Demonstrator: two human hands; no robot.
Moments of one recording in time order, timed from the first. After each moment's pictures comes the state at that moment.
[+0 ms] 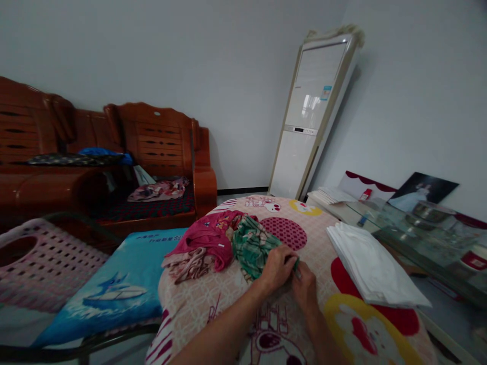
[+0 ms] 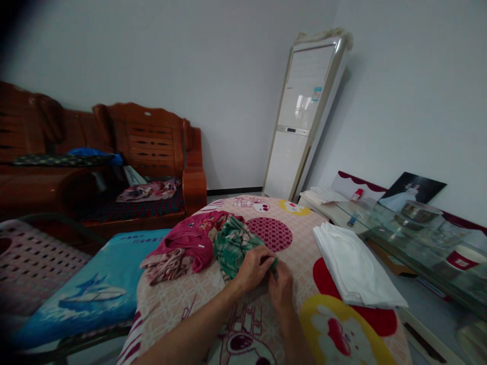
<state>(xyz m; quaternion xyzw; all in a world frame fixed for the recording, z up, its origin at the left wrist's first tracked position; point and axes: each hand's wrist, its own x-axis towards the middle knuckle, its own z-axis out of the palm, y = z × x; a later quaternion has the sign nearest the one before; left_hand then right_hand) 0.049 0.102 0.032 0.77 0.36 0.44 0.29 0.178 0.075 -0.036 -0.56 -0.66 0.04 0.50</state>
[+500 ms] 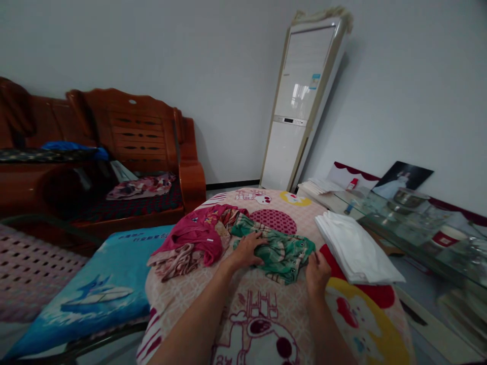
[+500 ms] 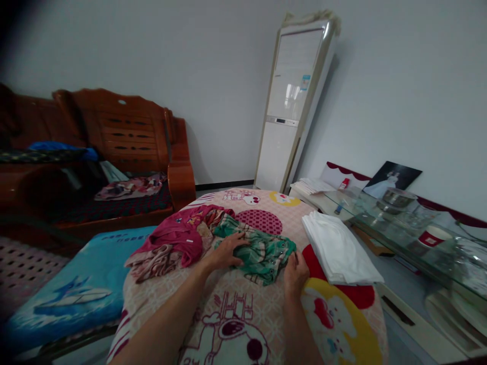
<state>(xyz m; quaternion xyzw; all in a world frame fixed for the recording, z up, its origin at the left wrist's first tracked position) -0.019 0.151 -0.001 0.85 0.40 0.23 0.25 0.236 0.070 -0.036 -0.73 -0.42 0.01 0.55</state>
